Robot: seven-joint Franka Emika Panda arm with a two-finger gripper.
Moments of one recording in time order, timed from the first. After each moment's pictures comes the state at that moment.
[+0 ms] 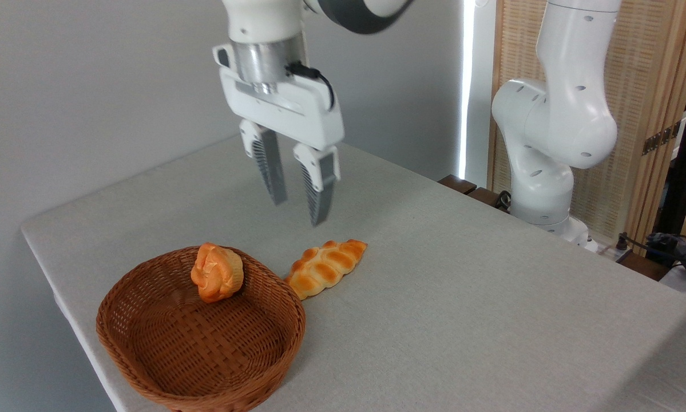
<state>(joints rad) -0.28 -0.23 0.11 -2.05 0.00 1.84 0.53</state>
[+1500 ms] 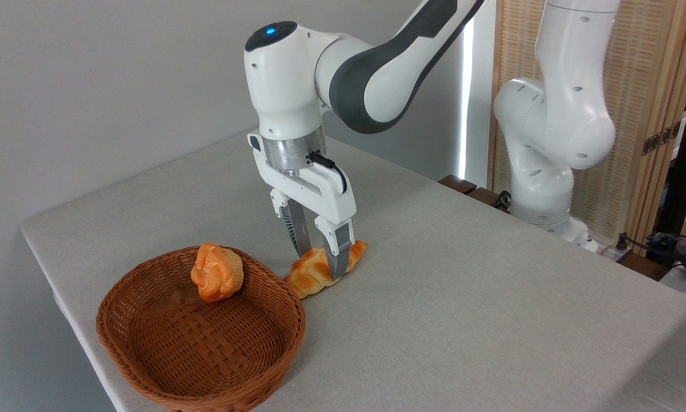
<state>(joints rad) -0.34 -0.18 0.11 -2.32 0.00 2.11 0.53</state>
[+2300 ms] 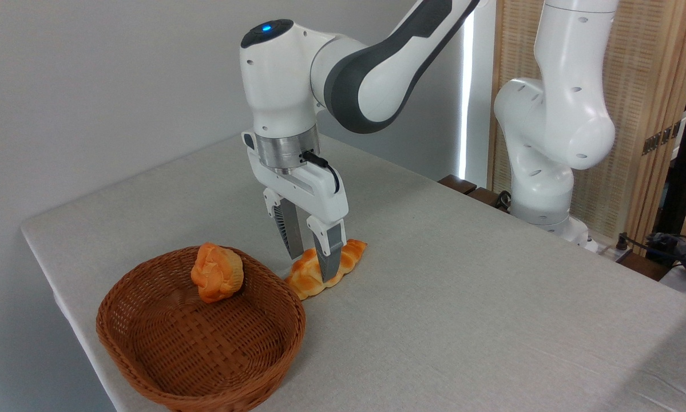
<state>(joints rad) -0.34 -0.17 0.11 -2.30 0.01 2.14 0.53</state>
